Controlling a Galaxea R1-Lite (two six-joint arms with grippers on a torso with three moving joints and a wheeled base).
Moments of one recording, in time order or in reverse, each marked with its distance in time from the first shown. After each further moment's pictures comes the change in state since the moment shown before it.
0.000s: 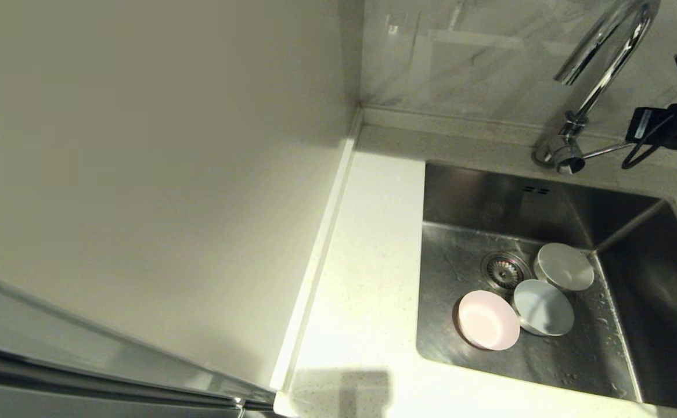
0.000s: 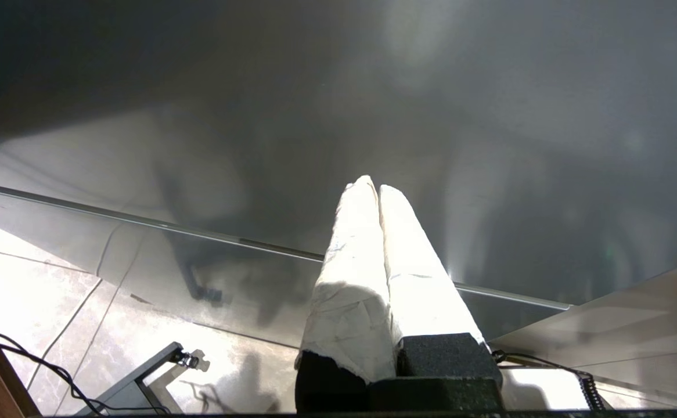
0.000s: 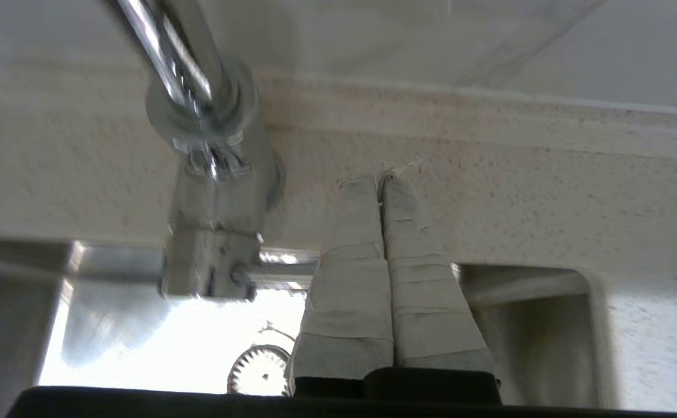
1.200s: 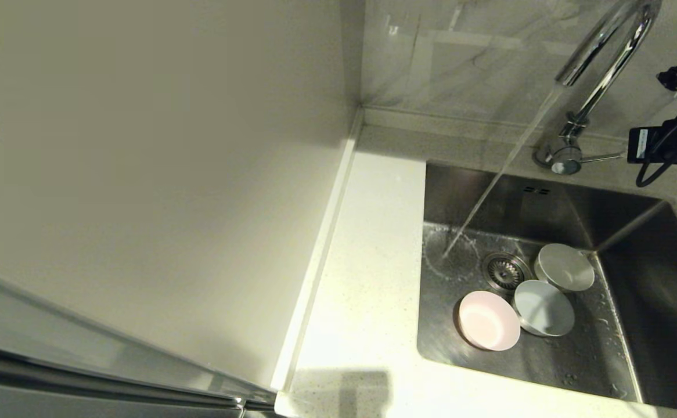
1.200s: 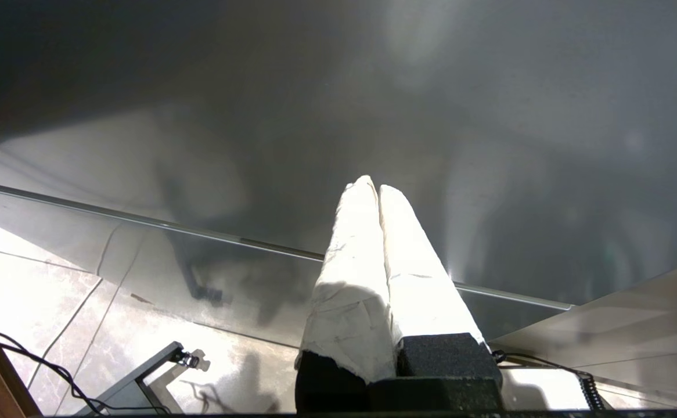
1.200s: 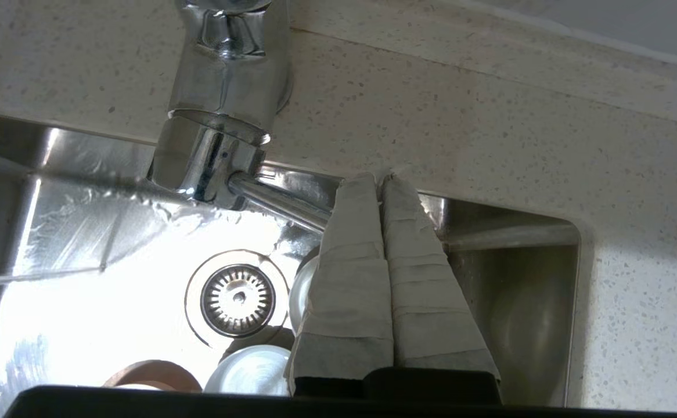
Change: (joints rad) left arm 0.000 0.000 0.000 0.000 0.000 0.000; right arm -0.008 -0.027 -0.010 0.218 0.012 -0.140
